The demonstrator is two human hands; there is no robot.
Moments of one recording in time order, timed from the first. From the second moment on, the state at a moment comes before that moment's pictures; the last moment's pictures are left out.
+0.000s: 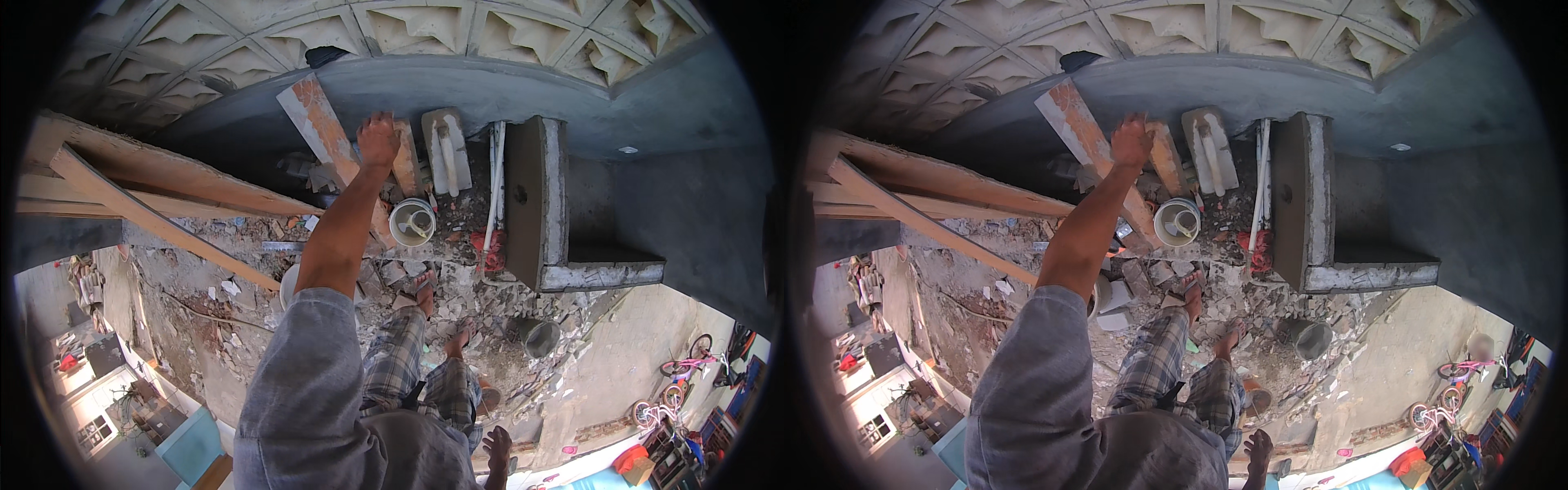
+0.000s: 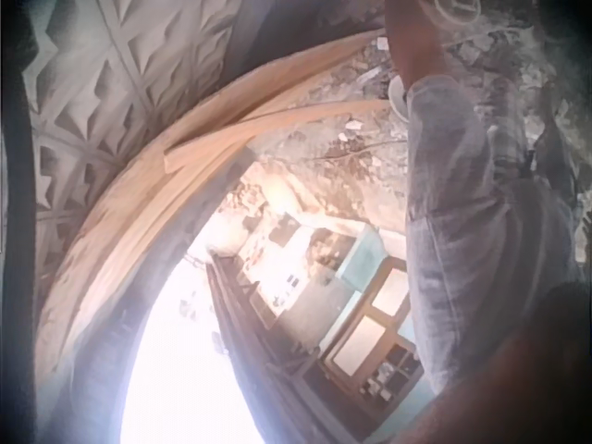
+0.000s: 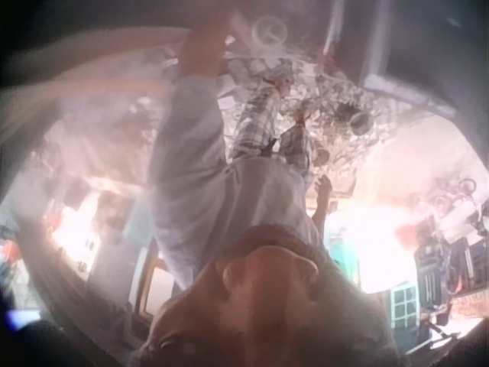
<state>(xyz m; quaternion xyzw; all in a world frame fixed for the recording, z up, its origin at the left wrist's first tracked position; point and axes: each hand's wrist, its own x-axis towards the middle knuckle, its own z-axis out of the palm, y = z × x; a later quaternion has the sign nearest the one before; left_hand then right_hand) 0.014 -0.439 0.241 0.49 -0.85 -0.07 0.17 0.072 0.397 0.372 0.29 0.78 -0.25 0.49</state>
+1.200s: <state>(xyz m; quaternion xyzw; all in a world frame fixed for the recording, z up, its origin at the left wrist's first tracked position) 0.302 -0.103 0.534 0.67 -0.43 -0.53 0.29 -0.014 0.404 0.283 0.02 0.80 -0.33 0.50</state>
